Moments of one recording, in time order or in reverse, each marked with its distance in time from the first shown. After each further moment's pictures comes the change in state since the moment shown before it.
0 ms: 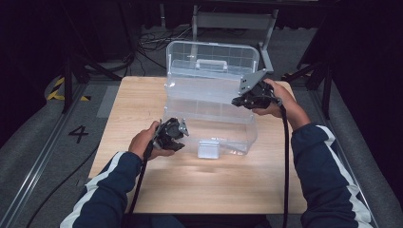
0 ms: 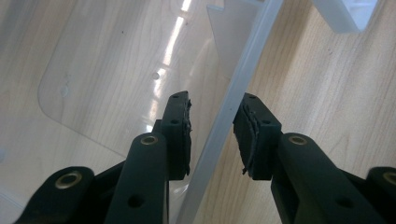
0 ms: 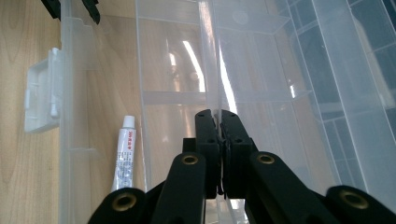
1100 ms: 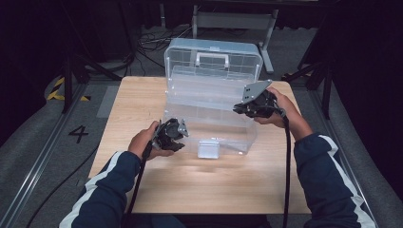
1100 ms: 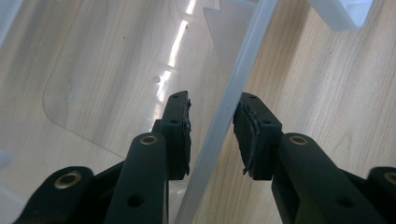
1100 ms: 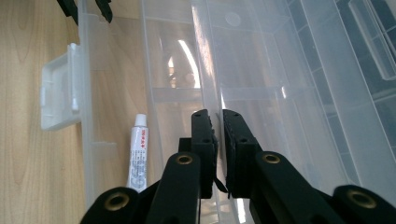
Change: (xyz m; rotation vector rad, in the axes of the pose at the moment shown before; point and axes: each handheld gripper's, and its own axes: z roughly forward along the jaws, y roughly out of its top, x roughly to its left) left arm -0.001 -0.002 -0.002 -0.023 0.010 0.023; right arm 0.022 -0.013 -0.003 -0.034 -0.022 0.012
